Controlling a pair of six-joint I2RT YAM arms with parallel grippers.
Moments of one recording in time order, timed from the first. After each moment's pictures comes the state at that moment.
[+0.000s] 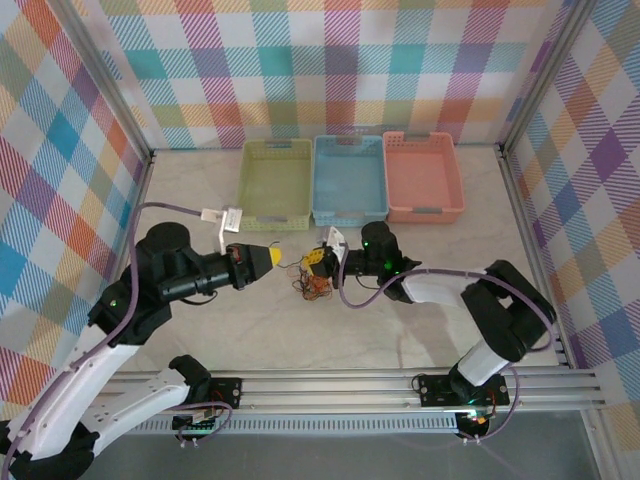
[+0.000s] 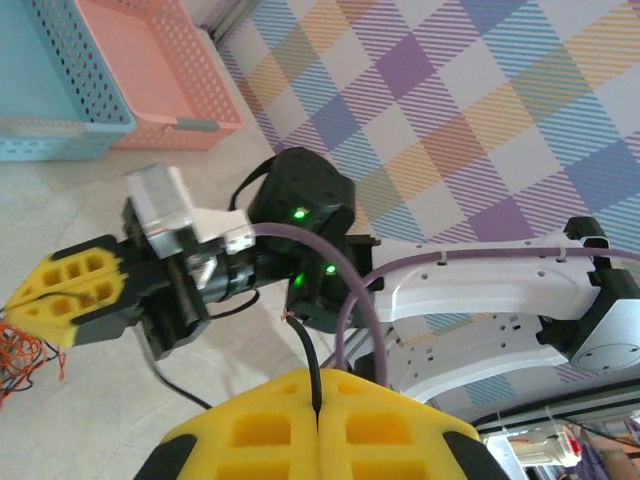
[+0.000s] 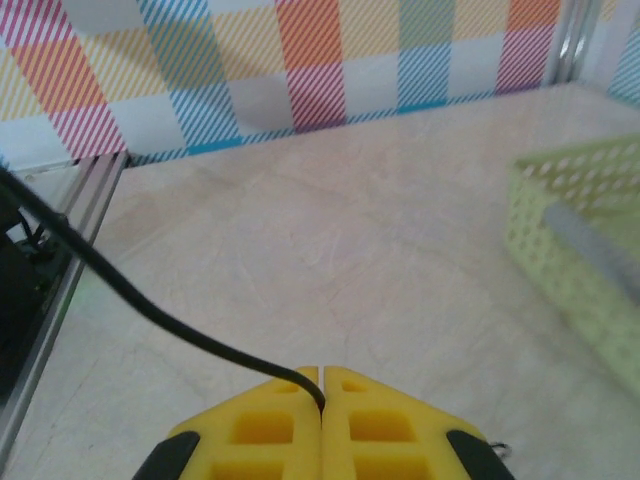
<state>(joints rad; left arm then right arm) -0.65 0.74 1.11 -0.64 0.41 -0.71 0.72 1.56 0.71 0.59 -0.65 -0.11</state>
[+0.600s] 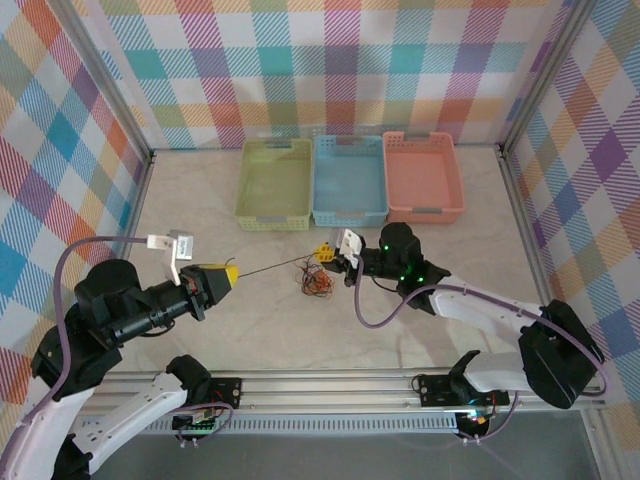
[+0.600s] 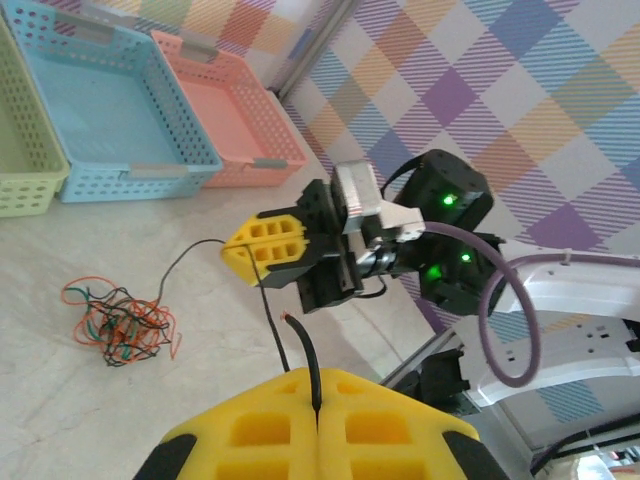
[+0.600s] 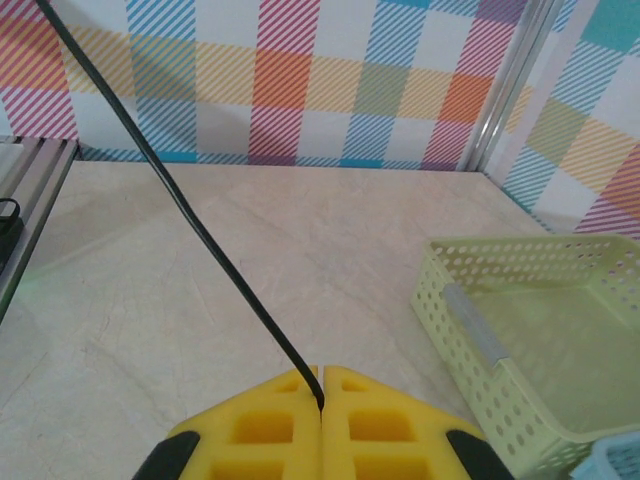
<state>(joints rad) -0.65 0.55 1.19 -0.91 0.22 -0.58 0.73 1.26 0.68 0.38 -0.52 -0.32</state>
